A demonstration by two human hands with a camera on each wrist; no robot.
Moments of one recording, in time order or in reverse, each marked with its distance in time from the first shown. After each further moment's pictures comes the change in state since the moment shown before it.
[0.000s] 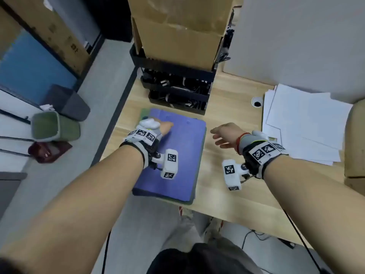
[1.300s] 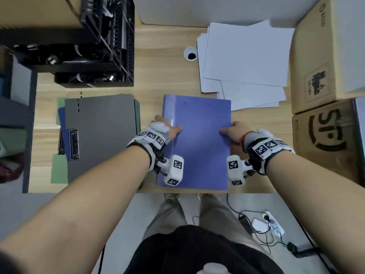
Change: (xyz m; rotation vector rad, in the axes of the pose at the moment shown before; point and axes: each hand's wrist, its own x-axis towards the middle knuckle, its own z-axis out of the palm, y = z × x) left_hand -0.115 0.118 0.210 0.399 -0.119 0.224; right_hand 0.012 0.232 -0.147 0.073 0.217 0.249
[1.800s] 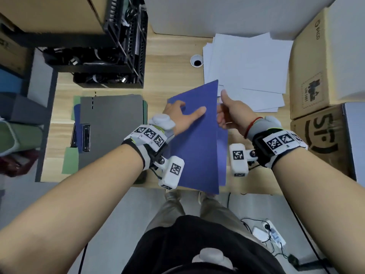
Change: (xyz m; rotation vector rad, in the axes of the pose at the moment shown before) left_hand -0.060 0.020 -0.040 -0.343 0.038 0.335; right_hand -0.073 -0.068 -0.023 0.314 -0.176 -0.280
